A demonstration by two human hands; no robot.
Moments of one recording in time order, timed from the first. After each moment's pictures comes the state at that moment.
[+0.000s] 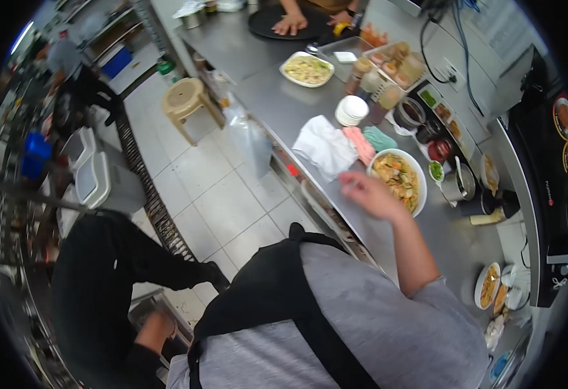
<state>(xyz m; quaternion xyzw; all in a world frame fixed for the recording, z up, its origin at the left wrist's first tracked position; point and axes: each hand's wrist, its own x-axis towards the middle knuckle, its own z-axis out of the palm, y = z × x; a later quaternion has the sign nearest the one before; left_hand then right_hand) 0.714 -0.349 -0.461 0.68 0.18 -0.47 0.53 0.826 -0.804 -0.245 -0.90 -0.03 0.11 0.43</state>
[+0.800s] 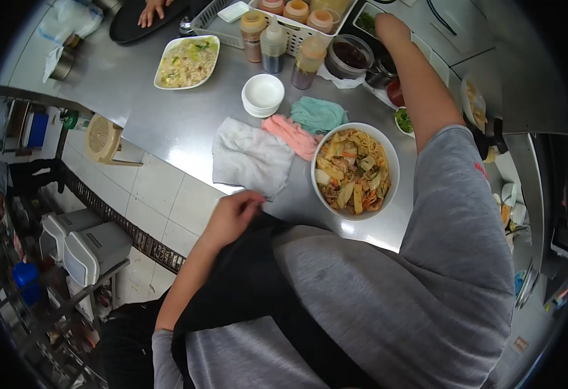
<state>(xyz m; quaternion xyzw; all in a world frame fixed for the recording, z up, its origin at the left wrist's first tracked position) 0.979 -0.620 -0.334 0.73 -0.27 -0.44 0.45 1.046 -1.179 -0.283 -0.94 0.34 0.01 -0.09</state>
